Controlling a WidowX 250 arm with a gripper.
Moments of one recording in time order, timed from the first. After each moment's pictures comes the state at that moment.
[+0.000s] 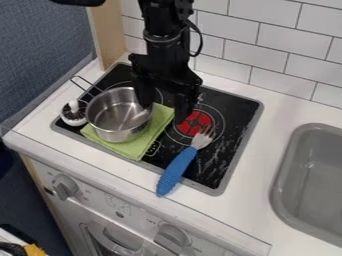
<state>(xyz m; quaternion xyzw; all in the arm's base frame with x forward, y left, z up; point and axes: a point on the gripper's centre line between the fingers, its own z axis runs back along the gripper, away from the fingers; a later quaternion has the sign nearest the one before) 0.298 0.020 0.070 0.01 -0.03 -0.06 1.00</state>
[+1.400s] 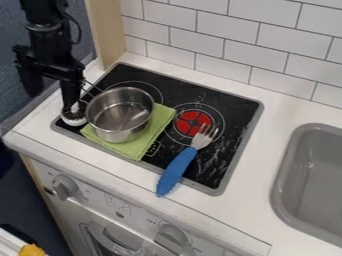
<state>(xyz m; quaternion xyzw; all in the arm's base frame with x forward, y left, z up) 0.254 0.180 0.061 0.07 0.04 0.09 0.99</state>
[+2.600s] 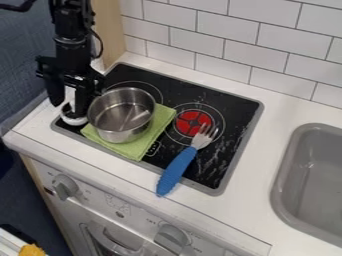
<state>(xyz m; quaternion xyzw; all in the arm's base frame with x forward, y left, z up) 0.275 0.175 0.035 0.09 0.07 0.10 0.99</state>
